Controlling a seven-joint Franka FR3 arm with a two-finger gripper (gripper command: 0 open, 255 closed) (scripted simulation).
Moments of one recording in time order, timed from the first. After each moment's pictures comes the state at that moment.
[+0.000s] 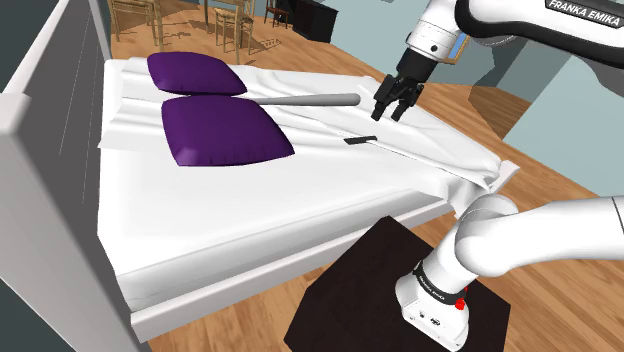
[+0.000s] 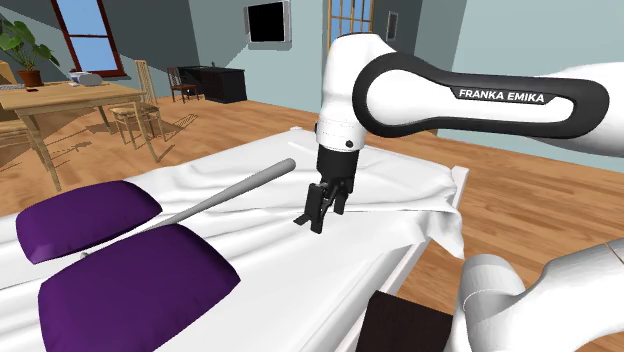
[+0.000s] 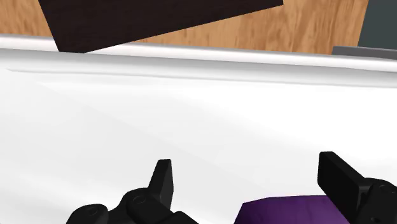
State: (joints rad) arm 0.02 -0.75 -0.05 -2.31 0.08 1.63 0.16
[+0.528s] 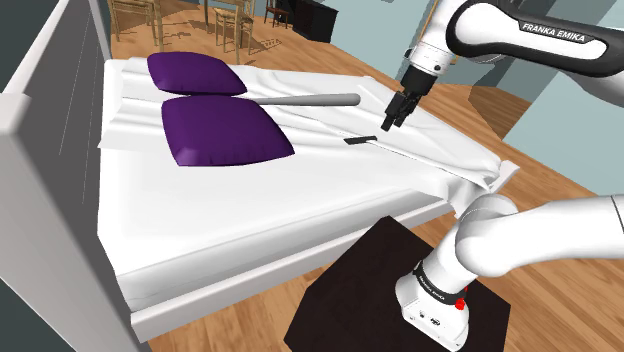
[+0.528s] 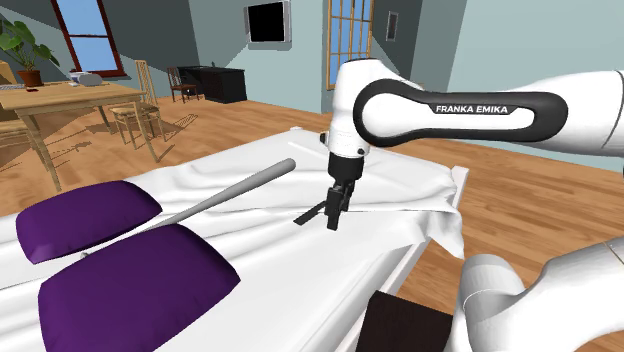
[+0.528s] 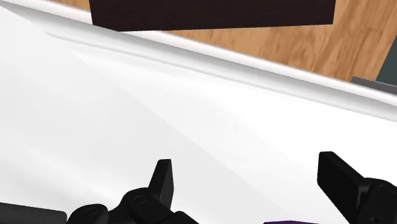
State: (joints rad) arm 0.04 -0.74 -0.20 -2.38 -0.02 1.69 -0.14
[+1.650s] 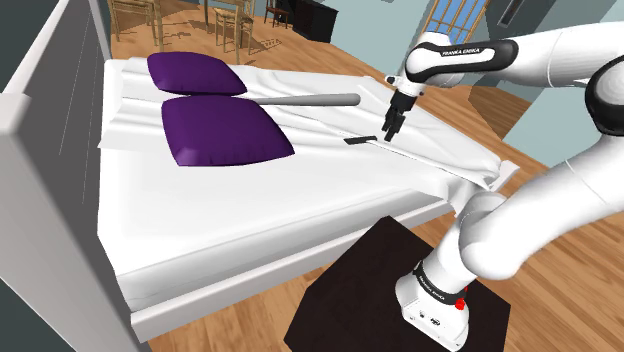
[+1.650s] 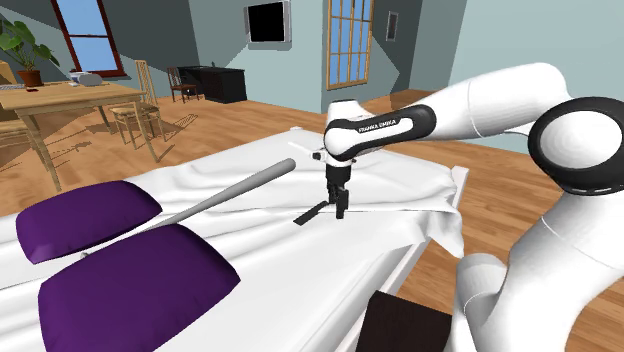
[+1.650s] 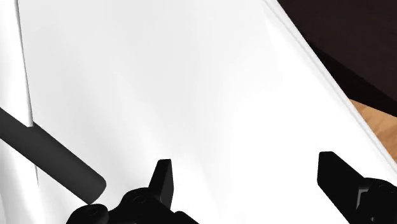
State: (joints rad) arm 0.16 -0.31 -0.68 -2.25 -0.14 1.96 -1.02
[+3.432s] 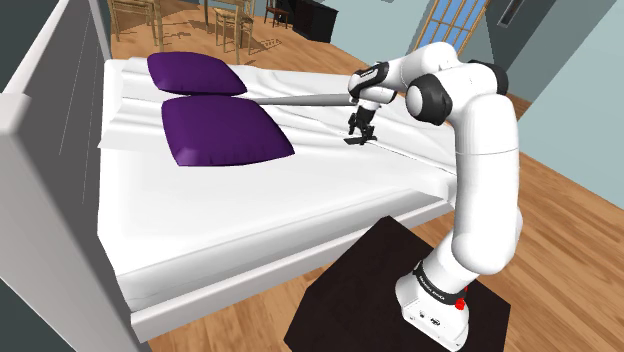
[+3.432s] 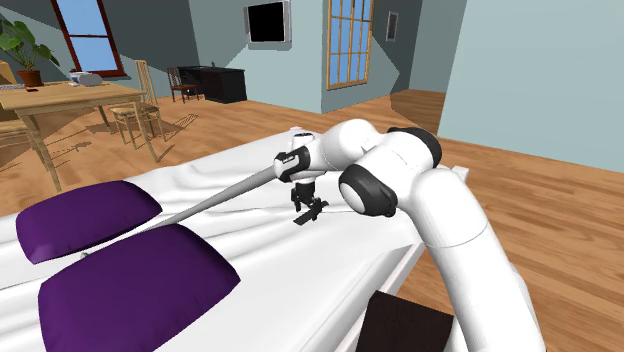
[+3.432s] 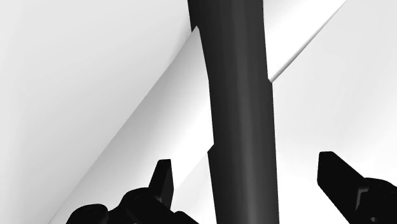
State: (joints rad) arm -0.04 0.61 -0.65 -1.64 0.40 2.07 -2.02
